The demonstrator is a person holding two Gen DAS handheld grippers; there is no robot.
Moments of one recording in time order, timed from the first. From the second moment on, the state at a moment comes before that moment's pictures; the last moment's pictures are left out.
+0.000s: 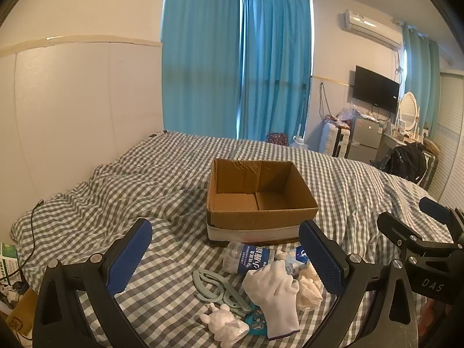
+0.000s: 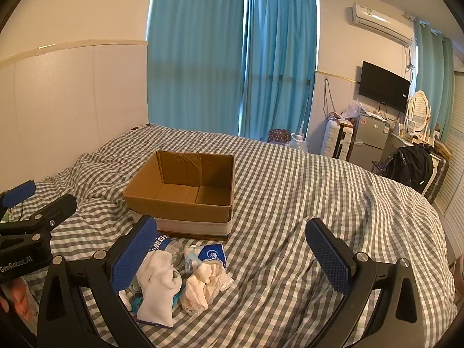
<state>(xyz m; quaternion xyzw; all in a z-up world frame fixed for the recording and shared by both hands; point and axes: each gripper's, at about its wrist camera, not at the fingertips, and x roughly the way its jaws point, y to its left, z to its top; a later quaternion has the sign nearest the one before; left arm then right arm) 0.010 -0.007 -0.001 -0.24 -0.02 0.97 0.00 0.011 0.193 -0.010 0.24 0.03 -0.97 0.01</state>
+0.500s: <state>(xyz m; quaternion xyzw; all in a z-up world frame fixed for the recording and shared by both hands) 0.020 -0.002 0.005 -0.23 -0.02 0.97 0.01 0.018 0.191 -0.006 0.24 0.04 -0.97 0.01</state>
